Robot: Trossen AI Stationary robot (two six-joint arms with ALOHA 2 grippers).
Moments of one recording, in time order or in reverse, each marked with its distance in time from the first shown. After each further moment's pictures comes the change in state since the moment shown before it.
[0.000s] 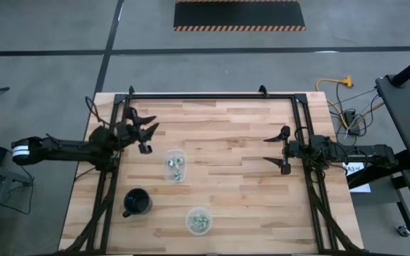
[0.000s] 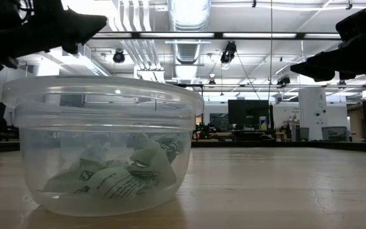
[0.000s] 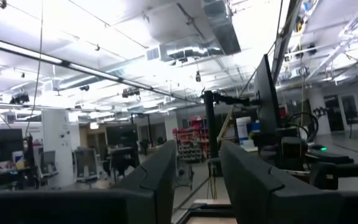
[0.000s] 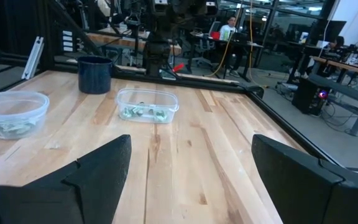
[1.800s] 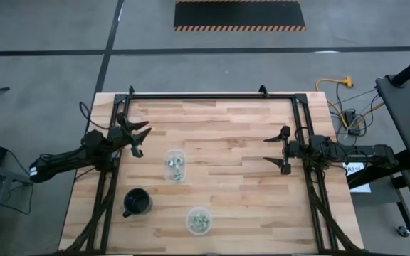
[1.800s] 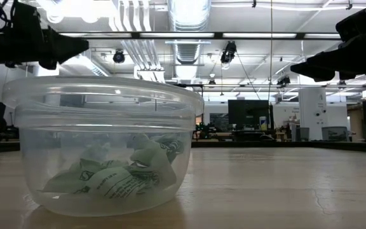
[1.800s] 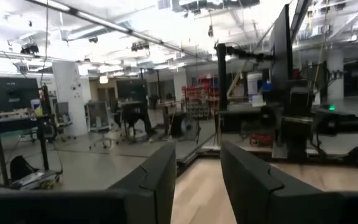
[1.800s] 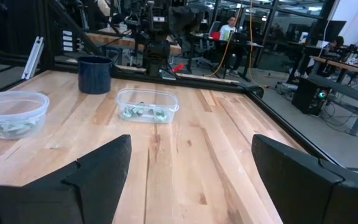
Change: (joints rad) left arm 0.004 -0.682 -0.052 -0.921 -0.081 -0.052; right arm 0.000 0.000 0.000 0.000 0.000 0.000
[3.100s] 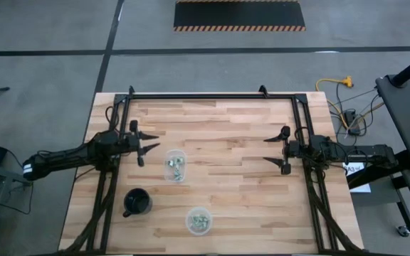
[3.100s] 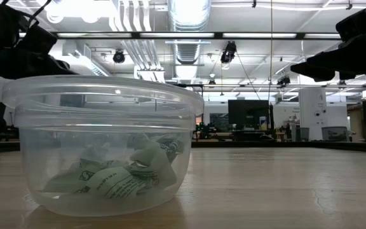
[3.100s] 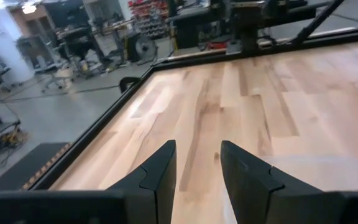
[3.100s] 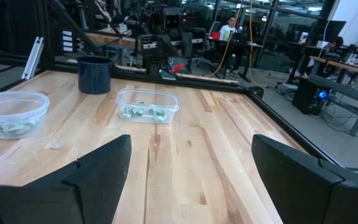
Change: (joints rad) left arm 0.002 0.143 0.029 -0.307 0.159 0.082; right arm 0.000 0.000 0.000 0.000 0.000 0.000
